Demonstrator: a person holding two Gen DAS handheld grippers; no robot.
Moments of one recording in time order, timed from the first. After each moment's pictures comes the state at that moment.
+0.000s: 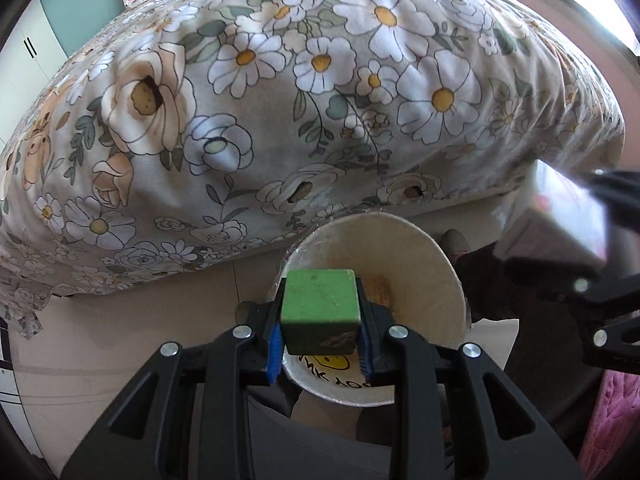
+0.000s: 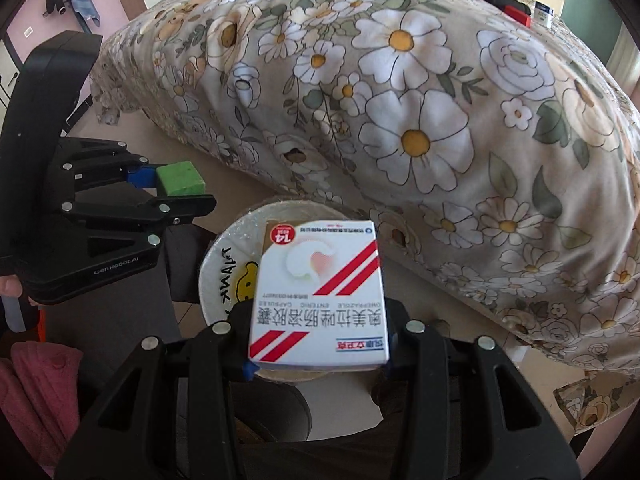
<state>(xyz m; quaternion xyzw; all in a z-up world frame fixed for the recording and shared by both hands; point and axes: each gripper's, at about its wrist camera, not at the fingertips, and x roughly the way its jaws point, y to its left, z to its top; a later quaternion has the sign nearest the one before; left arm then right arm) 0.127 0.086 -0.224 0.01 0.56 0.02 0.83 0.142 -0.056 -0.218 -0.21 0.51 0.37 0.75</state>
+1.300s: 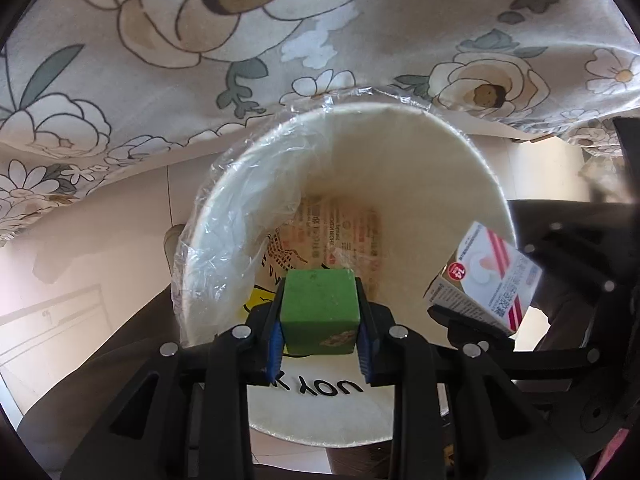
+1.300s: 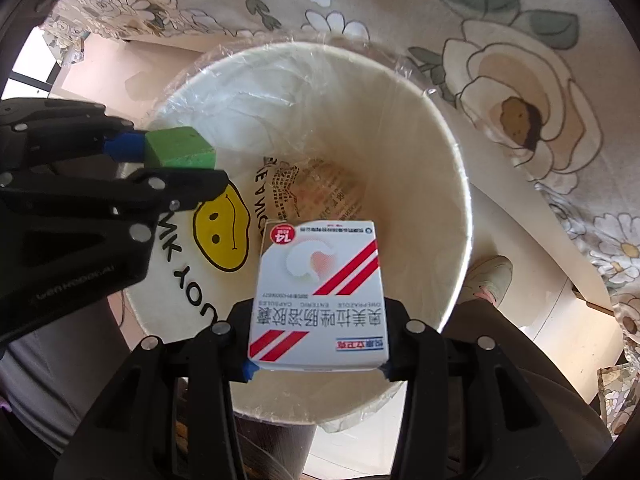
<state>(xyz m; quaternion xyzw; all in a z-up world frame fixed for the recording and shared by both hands) 0.185 0.102 -0.386 -0.09 0.70 -0.01 0.71 0.179 -0.001 -0.405 -0.24 0.67 0.33 0.62</state>
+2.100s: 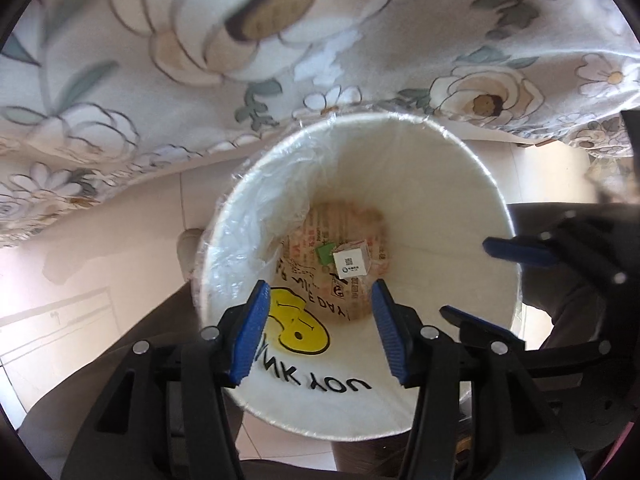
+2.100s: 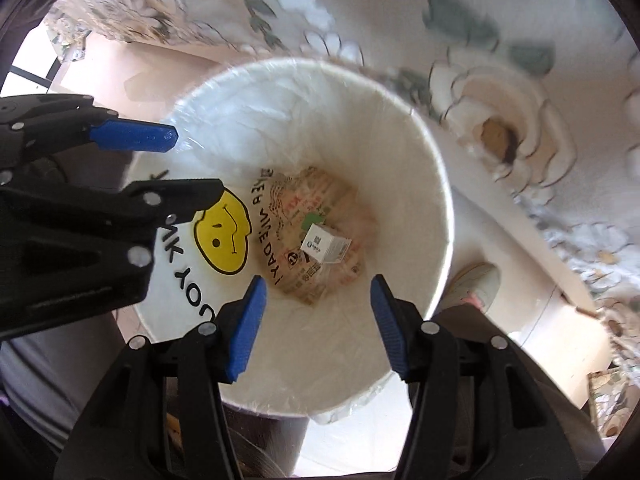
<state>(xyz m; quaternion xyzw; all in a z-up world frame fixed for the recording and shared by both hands) 0.180 0.104 -0.365 -0.07 0.69 0.01 0.72 0.183 -0.006 -0.381 -0.25 0.64 0.34 0.64</state>
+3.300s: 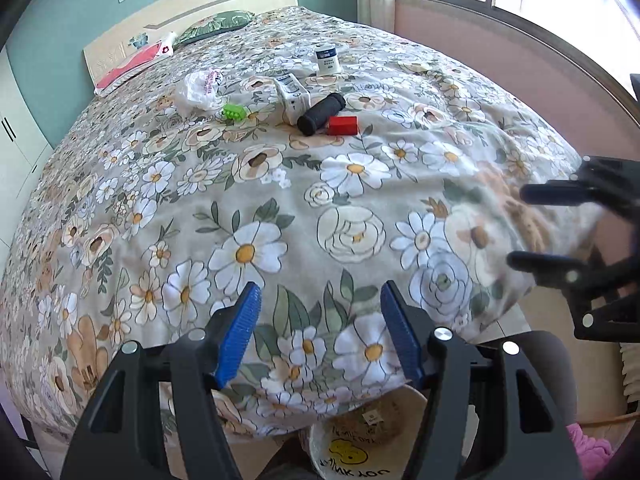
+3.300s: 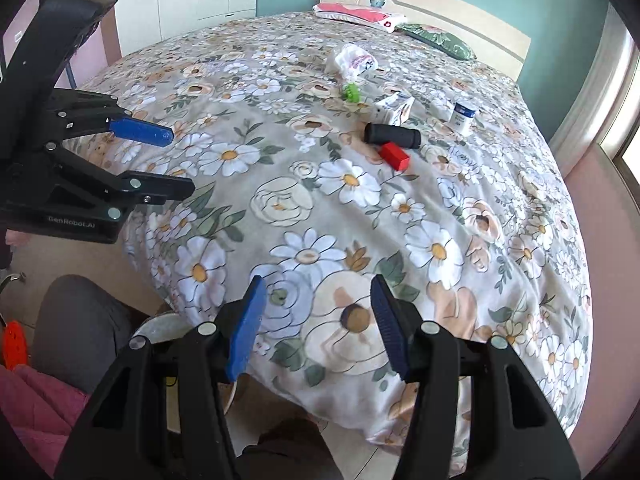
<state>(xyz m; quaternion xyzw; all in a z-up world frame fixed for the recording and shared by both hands) 0.311 0.079 -0.050 0.06 0.47 -0.03 0.88 0.315 -0.090 -0.047 -0.24 0.40 0.33 0.83</state>
